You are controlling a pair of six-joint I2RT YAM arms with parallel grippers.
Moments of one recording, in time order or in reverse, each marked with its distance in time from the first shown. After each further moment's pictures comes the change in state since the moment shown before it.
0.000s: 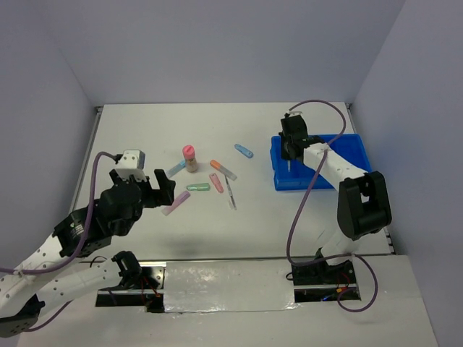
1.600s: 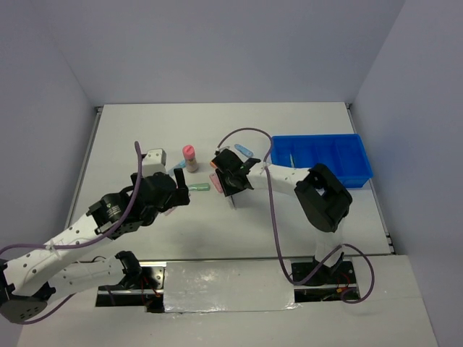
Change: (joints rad) left arm 0.007 0.220 0.016 -0.095 0.044 -0.244; right arm 0.529 0.233 0.059 -0.039 -0.085 0.169
